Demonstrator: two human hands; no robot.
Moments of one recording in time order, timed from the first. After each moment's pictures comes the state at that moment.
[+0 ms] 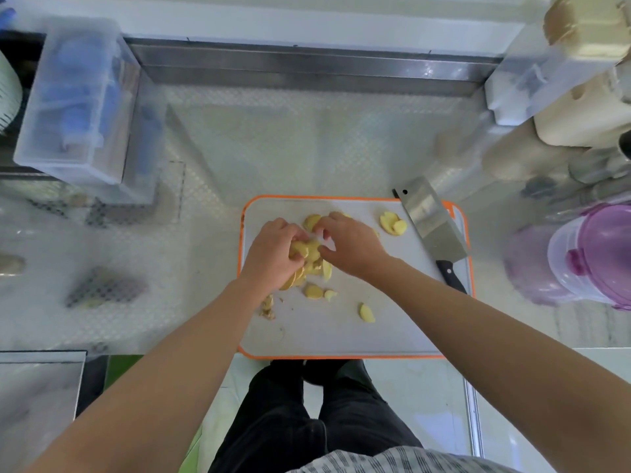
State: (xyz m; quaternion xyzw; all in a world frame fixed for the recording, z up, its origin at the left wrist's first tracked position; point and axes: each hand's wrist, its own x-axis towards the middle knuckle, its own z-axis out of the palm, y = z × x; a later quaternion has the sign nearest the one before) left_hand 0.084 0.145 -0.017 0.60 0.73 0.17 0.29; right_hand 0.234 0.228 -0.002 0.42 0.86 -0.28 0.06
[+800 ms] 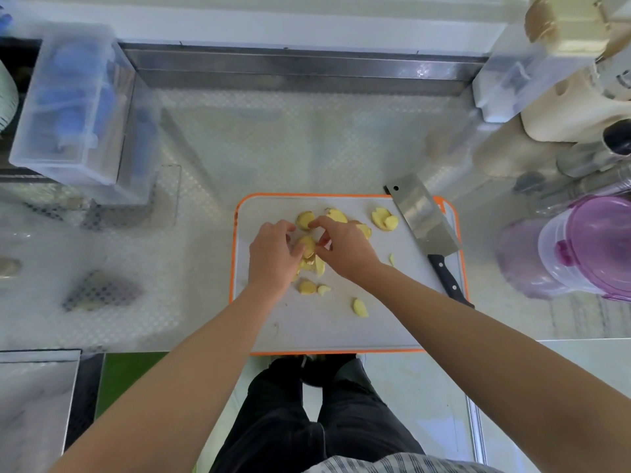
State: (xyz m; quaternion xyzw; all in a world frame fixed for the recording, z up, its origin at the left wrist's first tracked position) left_hand 0.111 0.143 -0.018 0.46 0.82 0.20 0.27; right_hand 0.242 0.211 -0.002 0.49 0.78 -0.39 0.01
